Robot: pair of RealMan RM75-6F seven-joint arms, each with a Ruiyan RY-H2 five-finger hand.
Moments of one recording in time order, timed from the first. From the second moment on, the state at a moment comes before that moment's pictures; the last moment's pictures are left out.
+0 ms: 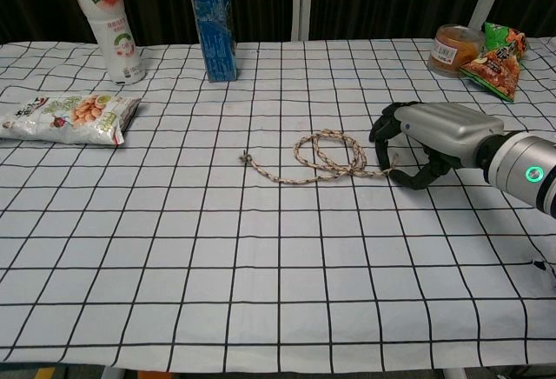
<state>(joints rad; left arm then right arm) -0.07 -1.22 -0.05 -1.45 1.46 1.48 -0.02 0.64 -1.66 0.11 -1.33 -1.23 0.95 -0.29</state>
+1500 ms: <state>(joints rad) -0.87 -1.62 -0.18 -1.27 1.46 0.73 -0.11 0.63 -1.61 0.16 -1.41 -1.25 1.06 -0.39</state>
